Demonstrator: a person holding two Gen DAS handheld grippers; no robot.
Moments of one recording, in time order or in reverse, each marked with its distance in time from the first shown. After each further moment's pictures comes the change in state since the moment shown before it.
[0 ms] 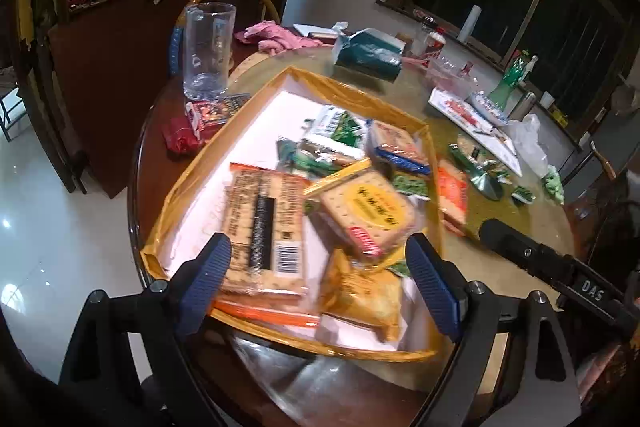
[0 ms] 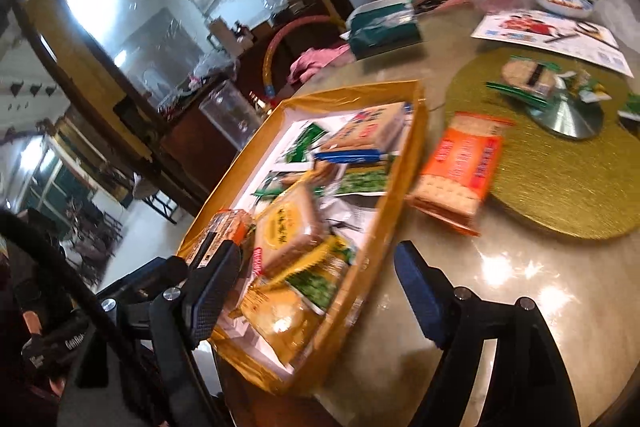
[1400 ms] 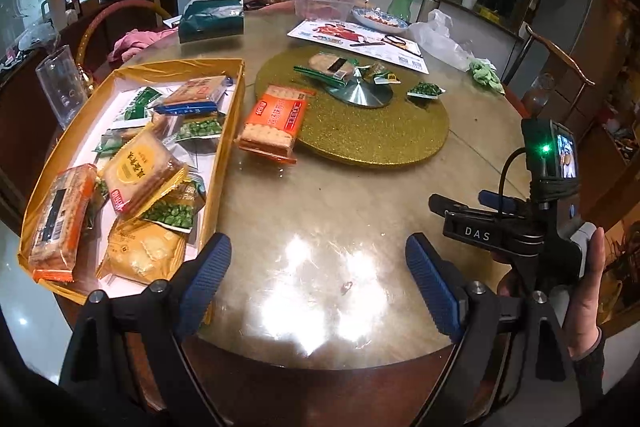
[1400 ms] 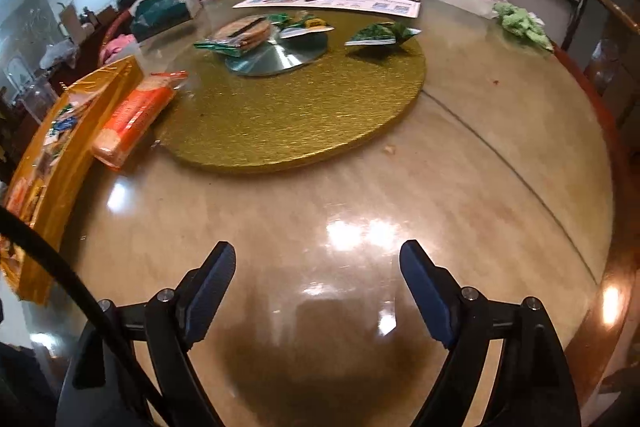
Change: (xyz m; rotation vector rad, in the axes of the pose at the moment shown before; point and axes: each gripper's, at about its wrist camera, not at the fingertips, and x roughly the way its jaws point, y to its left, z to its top) left arm 0.023 -0.177 -0.061 0.346 0.146 -0.103; right arm -0.080 -0.156 -0.038 0.063 0.072 -0.600
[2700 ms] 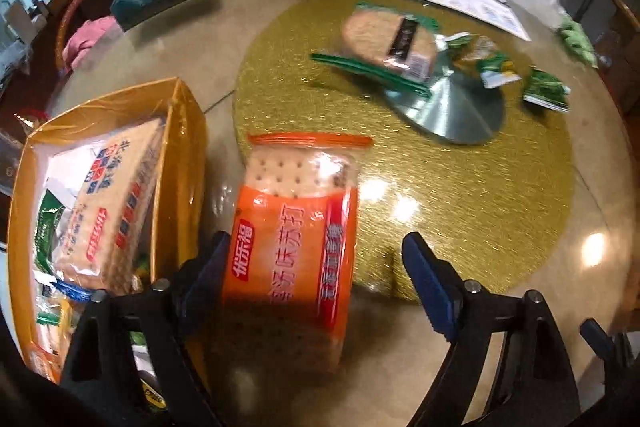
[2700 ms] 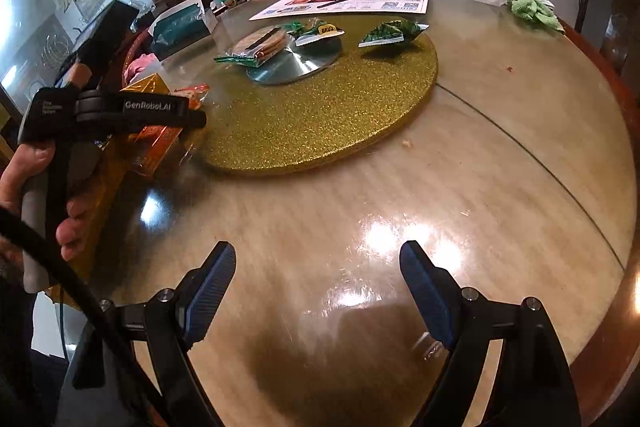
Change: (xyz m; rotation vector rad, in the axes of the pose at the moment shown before) left arm 0.186 0.013 0.120 0.057 0.299 0.122; right arm -0.009 -0.006 -0.004 0.059 -0.014 0.147
